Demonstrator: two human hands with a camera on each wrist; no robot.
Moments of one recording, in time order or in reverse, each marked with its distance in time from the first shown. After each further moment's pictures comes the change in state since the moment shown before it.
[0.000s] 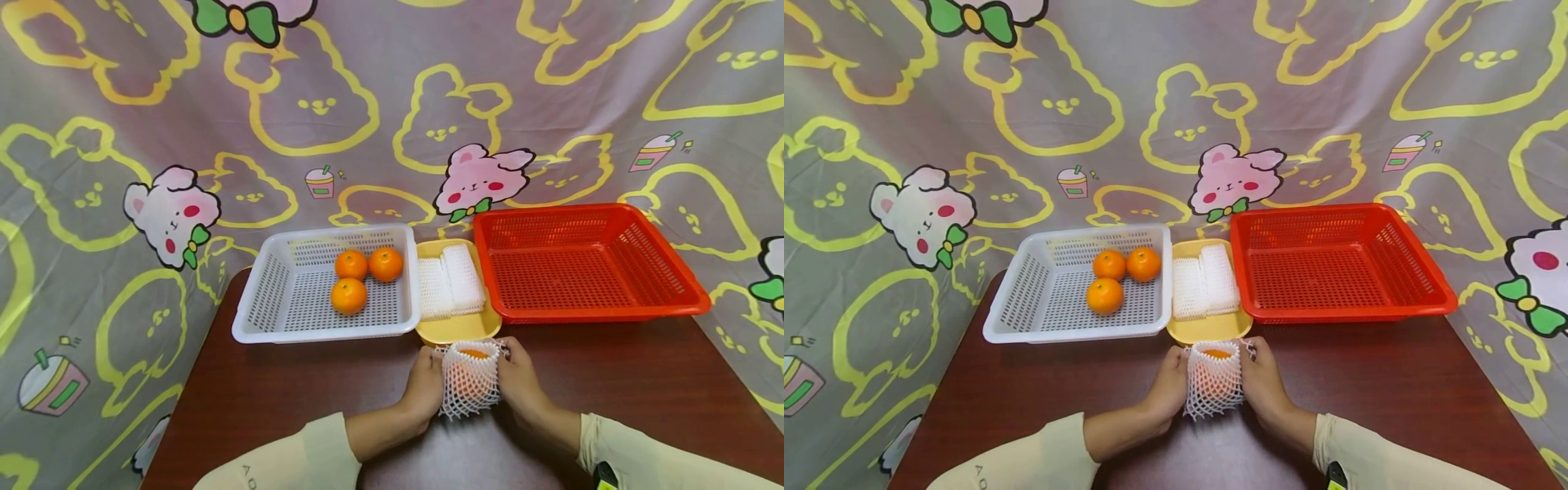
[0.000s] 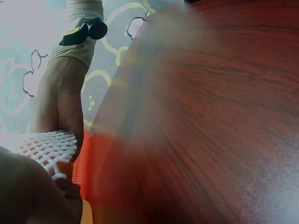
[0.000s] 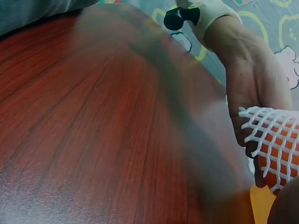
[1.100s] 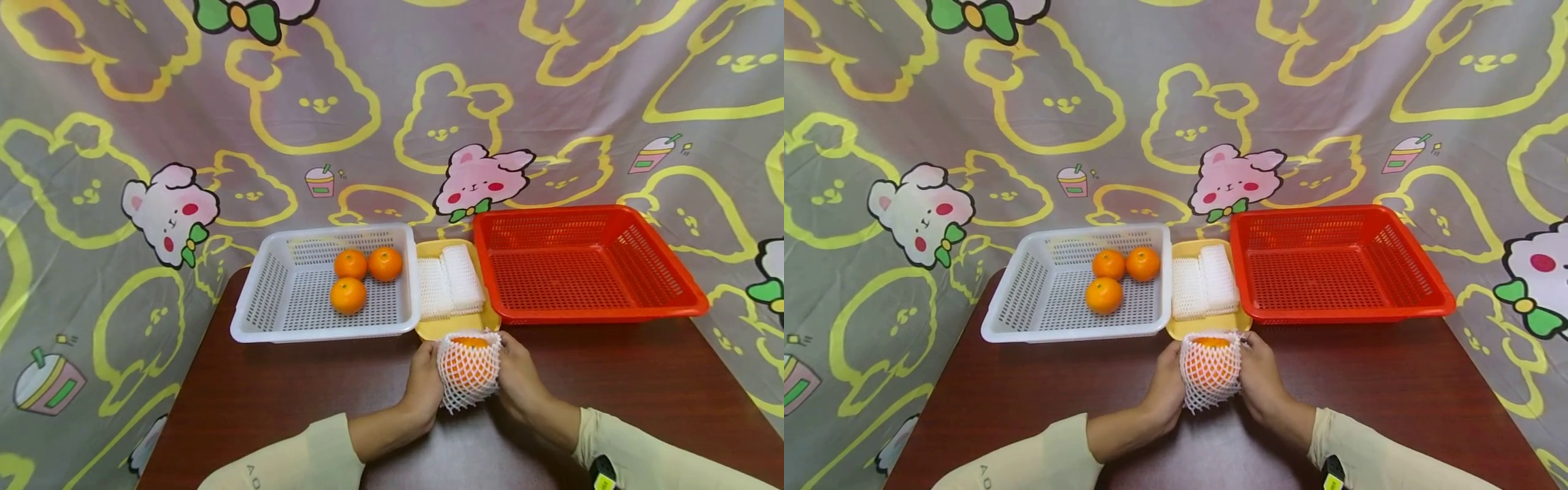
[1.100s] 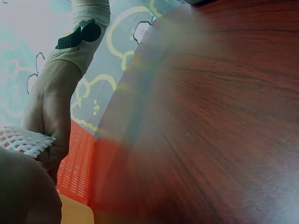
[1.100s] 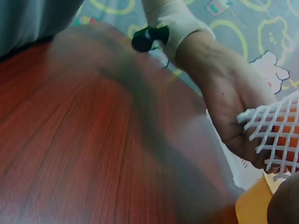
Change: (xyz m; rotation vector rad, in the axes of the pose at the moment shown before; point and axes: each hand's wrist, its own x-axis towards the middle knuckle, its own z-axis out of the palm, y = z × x) left_hand 0.005 0.005 0.007 -0.420 -0.018 0.008; right_hand 0.001 -0.017 0.005 0.258 -0.119 0.107
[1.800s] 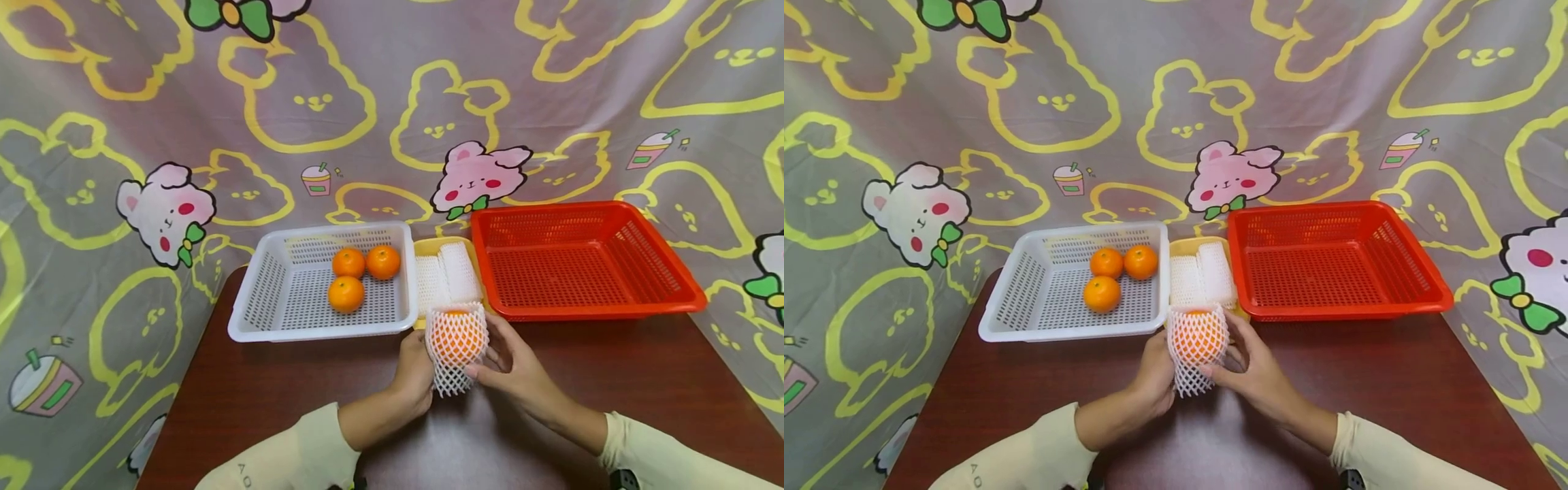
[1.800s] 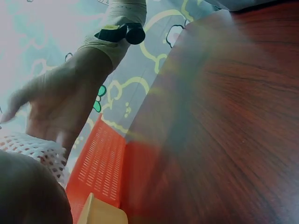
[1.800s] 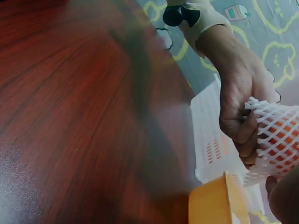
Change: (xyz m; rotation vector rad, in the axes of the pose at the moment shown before) left_hand 0.005 0.032 0.005 -0.106 0.028 -0.091; right_hand -0.022 -0.032 -0.013 -0.198 -0.400 -0.414
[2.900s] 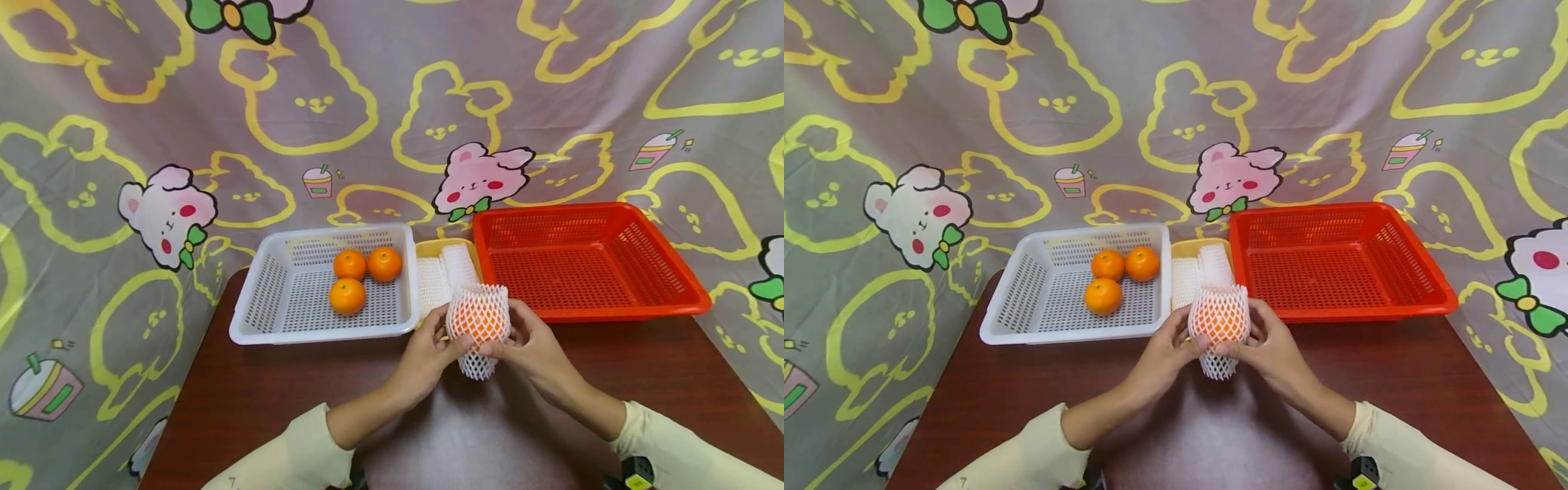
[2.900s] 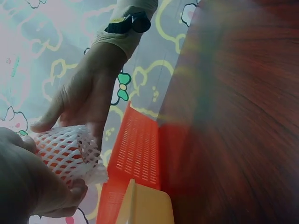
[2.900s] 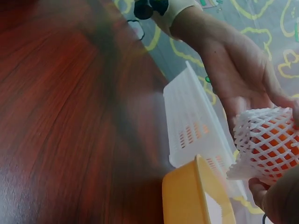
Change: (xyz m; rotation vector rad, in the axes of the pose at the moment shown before) left_hand -0.007 0.037 -0.005 0.302 -0.479 0.267; right_hand 0.018 -0.012 -0.021 -0.073 0.130 0.126
